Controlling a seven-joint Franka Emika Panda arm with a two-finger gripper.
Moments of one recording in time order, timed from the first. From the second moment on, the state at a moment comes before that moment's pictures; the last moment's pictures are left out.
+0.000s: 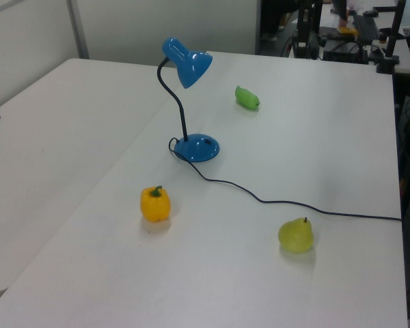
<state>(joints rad) 0.07 -0.04 0.00 -1.61 0.05 1.60 -0.14</state>
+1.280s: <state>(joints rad) 0.07 -0.02 0.00 -1.69 0.09 1.76 -0.21</state>
